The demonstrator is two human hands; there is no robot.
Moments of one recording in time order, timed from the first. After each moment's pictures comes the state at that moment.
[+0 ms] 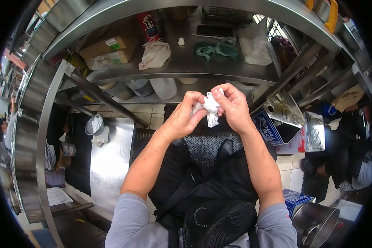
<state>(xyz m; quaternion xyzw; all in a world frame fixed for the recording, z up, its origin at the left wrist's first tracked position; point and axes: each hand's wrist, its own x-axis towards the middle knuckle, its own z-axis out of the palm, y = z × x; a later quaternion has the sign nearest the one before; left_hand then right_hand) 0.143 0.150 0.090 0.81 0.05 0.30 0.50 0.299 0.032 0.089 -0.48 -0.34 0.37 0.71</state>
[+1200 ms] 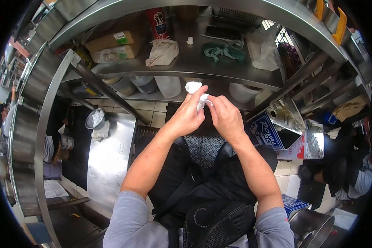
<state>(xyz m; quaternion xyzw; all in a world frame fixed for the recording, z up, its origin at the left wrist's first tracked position) 0.141 0.164 0.077 0.87 0.10 0.25 0.42 0.271 0.042 0.071 -0.69 -0.58 -0.07 0.44</state>
